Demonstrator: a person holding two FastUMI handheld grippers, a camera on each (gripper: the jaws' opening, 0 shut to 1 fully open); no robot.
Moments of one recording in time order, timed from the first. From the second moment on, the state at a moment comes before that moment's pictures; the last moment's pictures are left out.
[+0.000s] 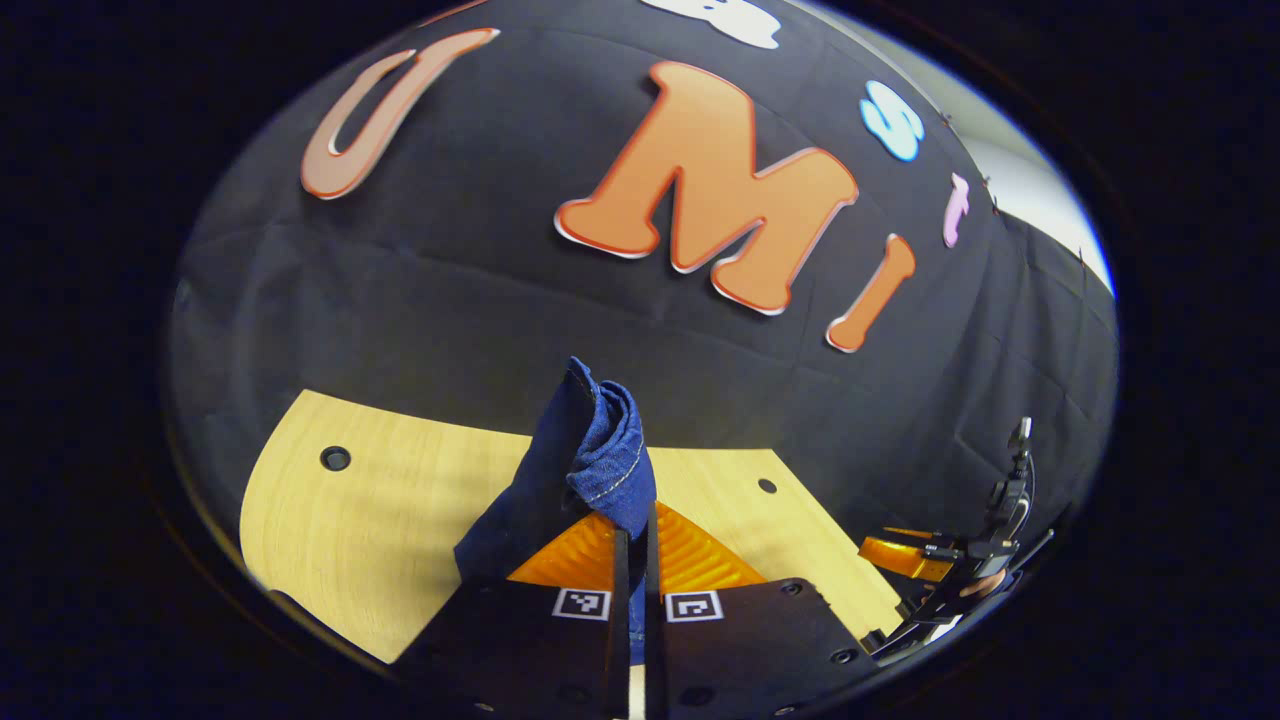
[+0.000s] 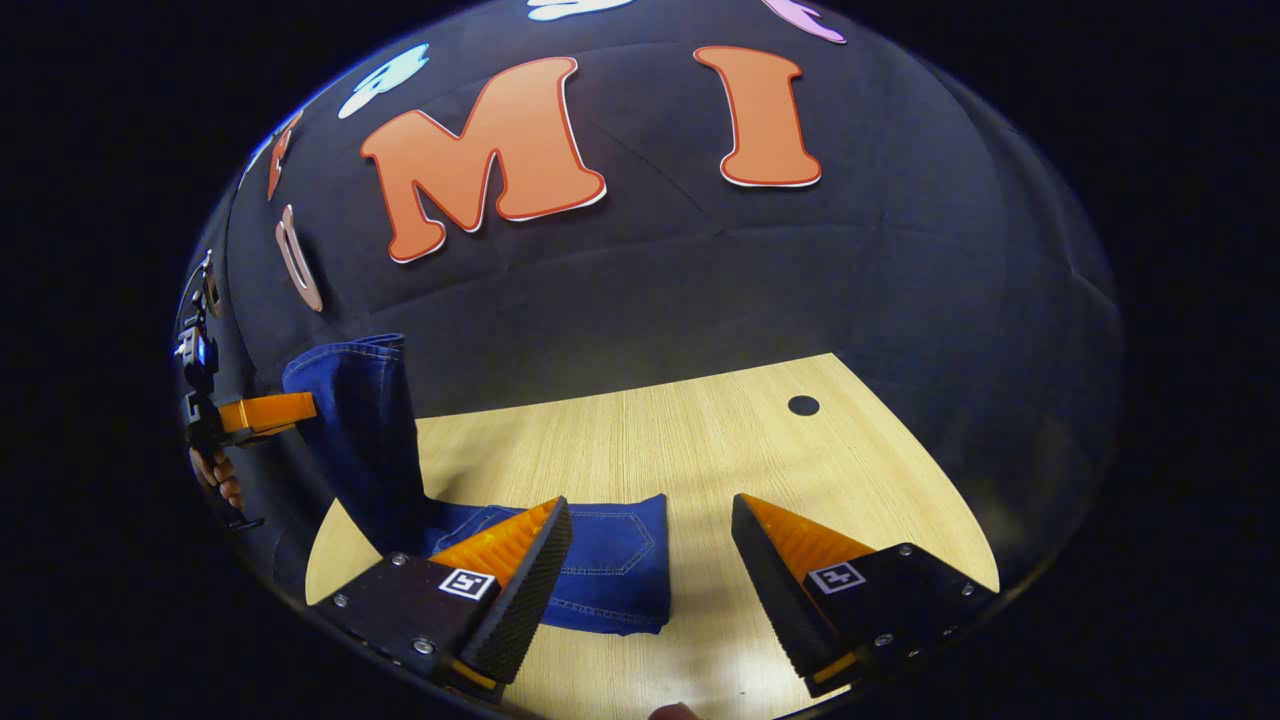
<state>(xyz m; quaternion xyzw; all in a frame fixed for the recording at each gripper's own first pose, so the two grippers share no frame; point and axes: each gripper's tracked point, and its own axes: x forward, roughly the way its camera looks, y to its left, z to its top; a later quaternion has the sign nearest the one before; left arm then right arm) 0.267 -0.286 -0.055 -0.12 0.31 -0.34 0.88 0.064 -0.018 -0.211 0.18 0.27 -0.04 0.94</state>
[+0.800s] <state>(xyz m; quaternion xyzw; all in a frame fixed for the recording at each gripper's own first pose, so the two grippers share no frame) 0.191 -0.393 -0.097 -0.03 0.37 -0.37 0.85 0.055 -0.062 -0.199 0.14 0.25 -0.06 0.96</state>
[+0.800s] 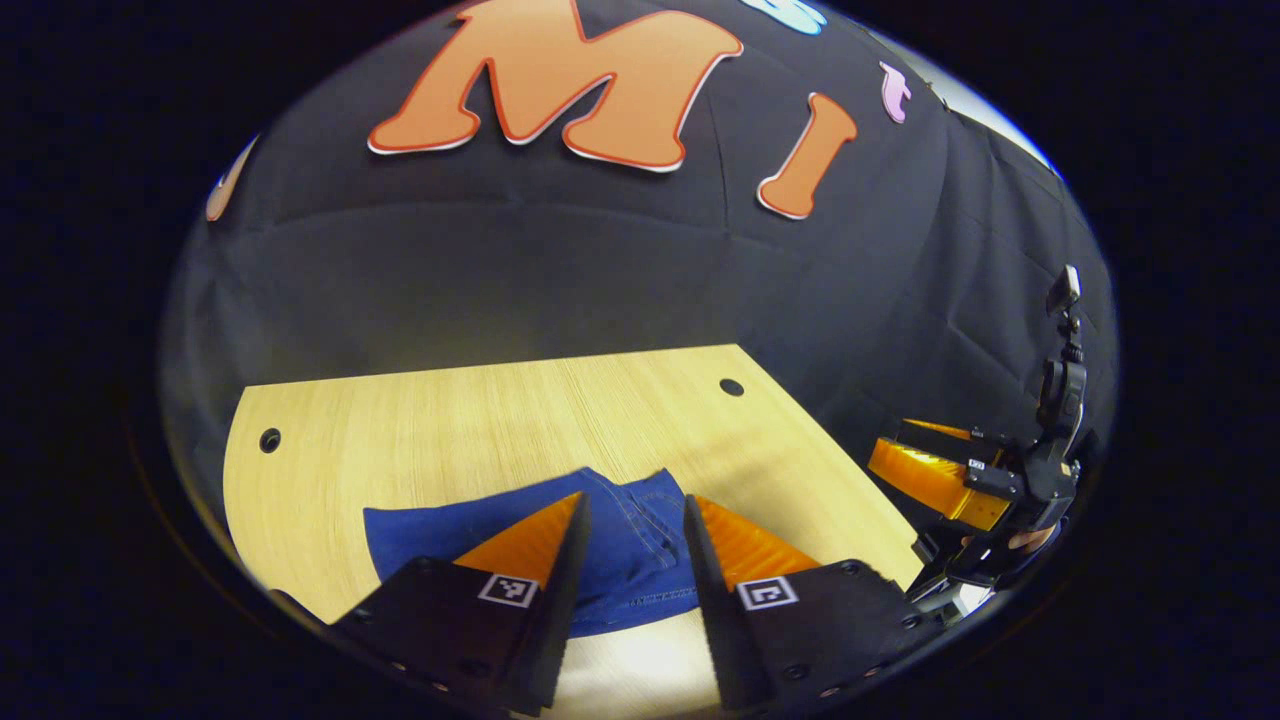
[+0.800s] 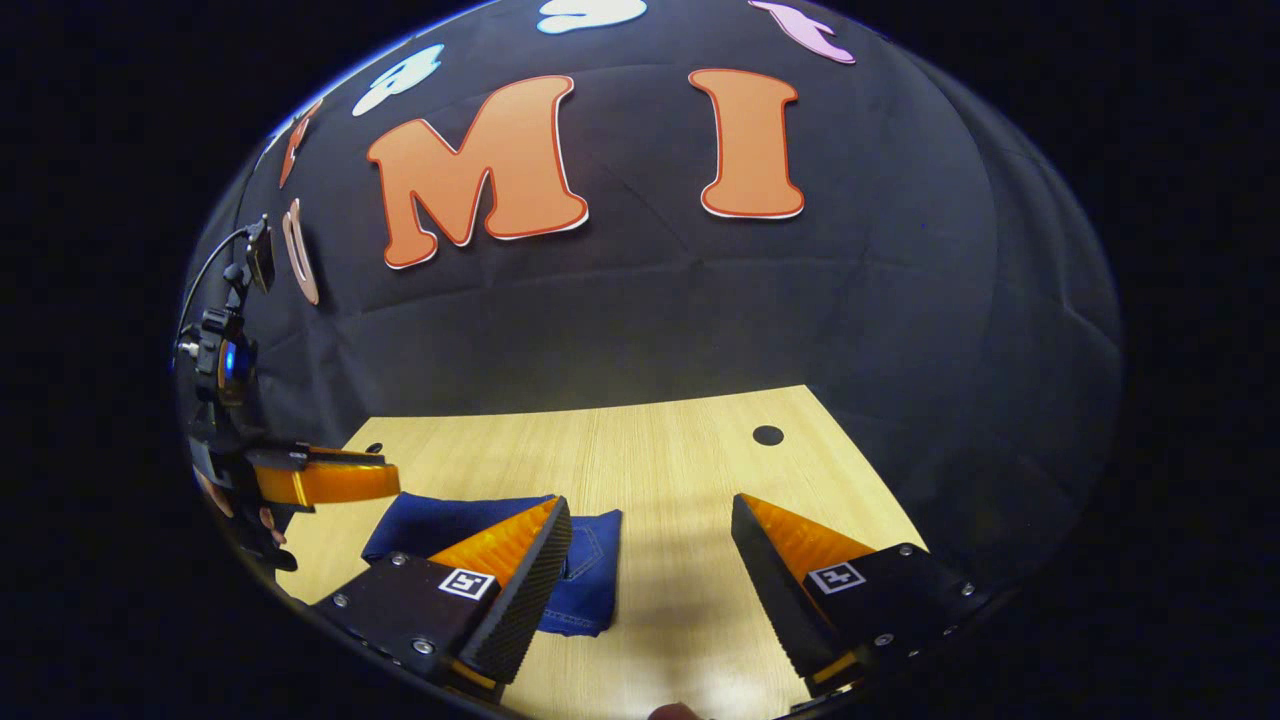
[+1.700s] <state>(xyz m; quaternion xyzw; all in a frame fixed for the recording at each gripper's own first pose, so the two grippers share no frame) 0.220 -0.208 0.087 -0.02 0.06 -0.16 0.99 0.092 -0.022 -0.017 0.01 -0.01 -0.04 1.00</state>
